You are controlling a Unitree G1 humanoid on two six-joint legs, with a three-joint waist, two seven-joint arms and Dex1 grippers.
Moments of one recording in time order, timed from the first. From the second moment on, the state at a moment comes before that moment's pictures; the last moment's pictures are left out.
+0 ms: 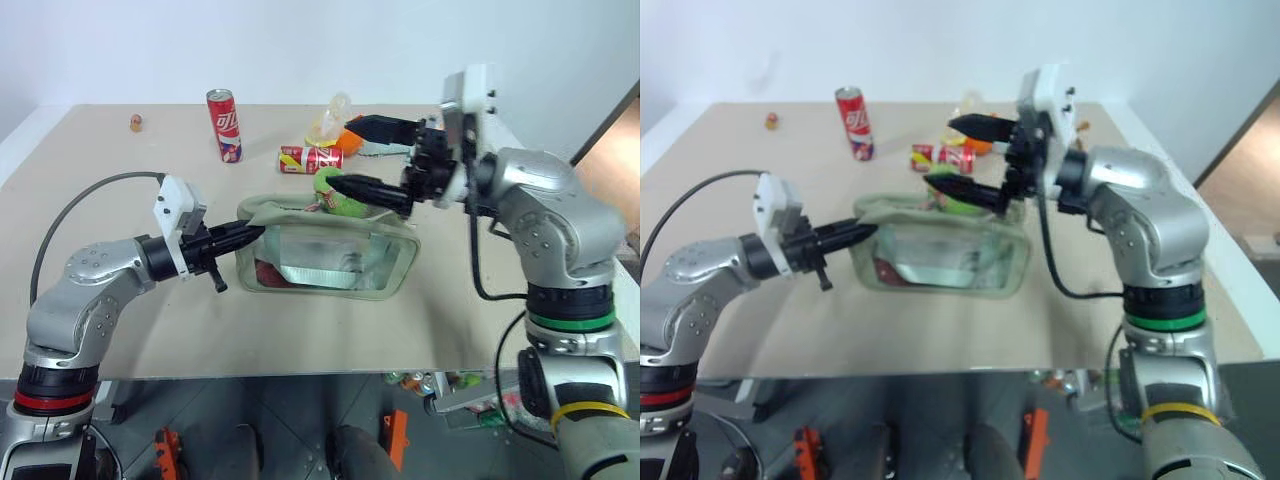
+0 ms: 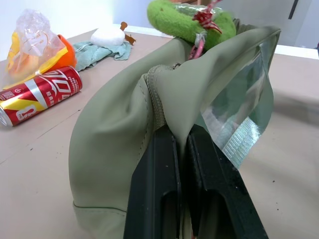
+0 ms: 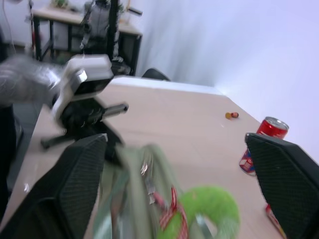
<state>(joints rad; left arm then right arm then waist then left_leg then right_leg) -0.44 0.64 0.11 -0.29 -0.59 0.59 -0.86 -0.92 -0.55 0.00 -0.11 0.57 0.63 0.91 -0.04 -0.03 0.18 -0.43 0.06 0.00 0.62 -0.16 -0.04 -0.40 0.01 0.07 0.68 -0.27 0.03</state>
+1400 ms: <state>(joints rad) -0.51 0.57 0.07 -0.23 -0.53 0.59 -0.78 -0.79 -0.64 -0.08 -0.02 0.51 0.55 1.00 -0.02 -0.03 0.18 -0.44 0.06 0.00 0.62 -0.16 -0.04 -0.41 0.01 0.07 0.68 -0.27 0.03</state>
